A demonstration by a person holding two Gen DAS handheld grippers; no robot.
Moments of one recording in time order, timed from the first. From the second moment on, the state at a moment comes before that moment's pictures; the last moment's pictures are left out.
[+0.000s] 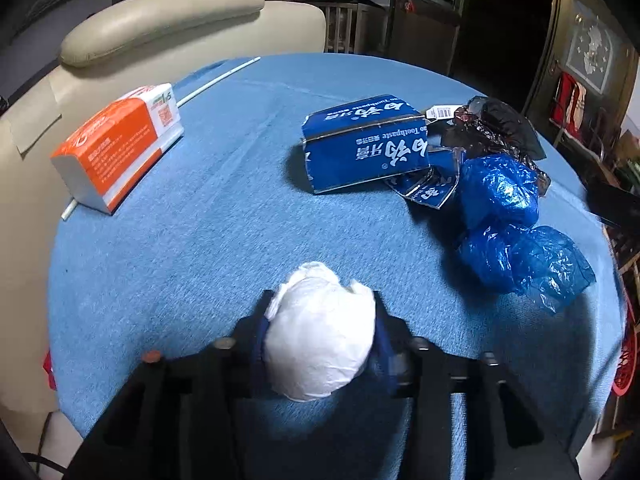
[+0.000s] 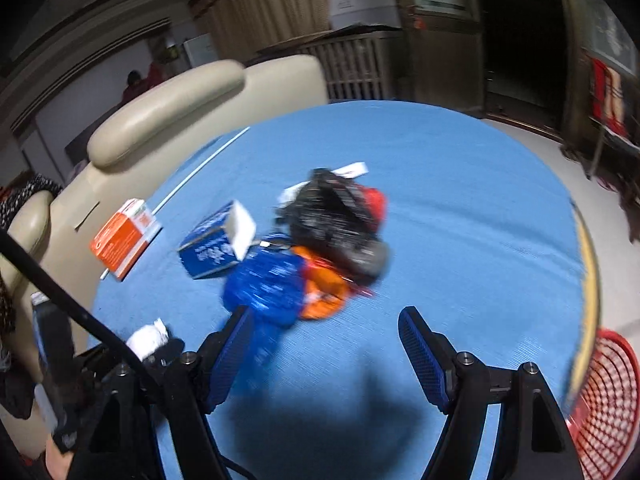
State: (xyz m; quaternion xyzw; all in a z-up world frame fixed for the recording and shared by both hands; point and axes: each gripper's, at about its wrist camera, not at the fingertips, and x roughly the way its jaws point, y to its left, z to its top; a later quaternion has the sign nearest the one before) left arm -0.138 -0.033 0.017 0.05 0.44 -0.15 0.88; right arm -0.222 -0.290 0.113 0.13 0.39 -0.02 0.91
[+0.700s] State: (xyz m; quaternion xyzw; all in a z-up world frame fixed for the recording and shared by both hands) left arm -0.136 -0.011 0.020 0.01 0.45 -0.15 0.88; right arm -0.180 -0.249 0.084 0.10 0.42 0.03 0.90
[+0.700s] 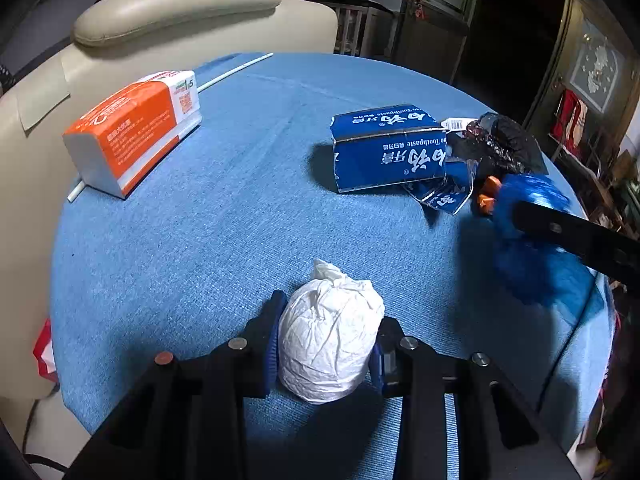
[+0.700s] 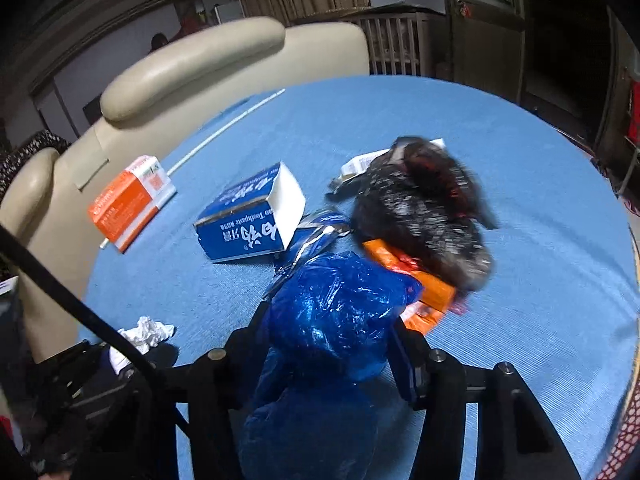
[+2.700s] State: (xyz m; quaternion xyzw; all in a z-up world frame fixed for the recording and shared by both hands) left arm -0.183 -0.143 0.071 0.17 0.43 -0.16 0.87; right arm -0.341 -0.398 0.097 0.25 0.33 -0.07 0.91
